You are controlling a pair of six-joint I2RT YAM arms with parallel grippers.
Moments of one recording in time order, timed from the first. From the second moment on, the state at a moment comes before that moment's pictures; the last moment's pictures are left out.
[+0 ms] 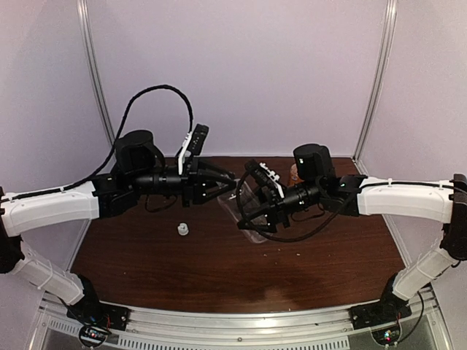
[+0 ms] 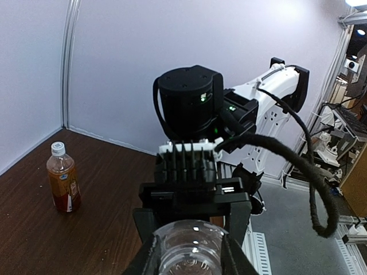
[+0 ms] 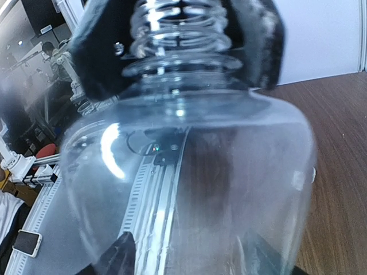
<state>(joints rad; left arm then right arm) -0.87 1.33 1.00 0.27 0.65 -0.21 0.83 1.48 1.05 0.04 -0.87 0.03</state>
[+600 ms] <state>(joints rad) -0.85 1.22 0.99 0.11 0.50 -0.13 0.84 1.45 1.05 -0.04 -0.68 0.00</state>
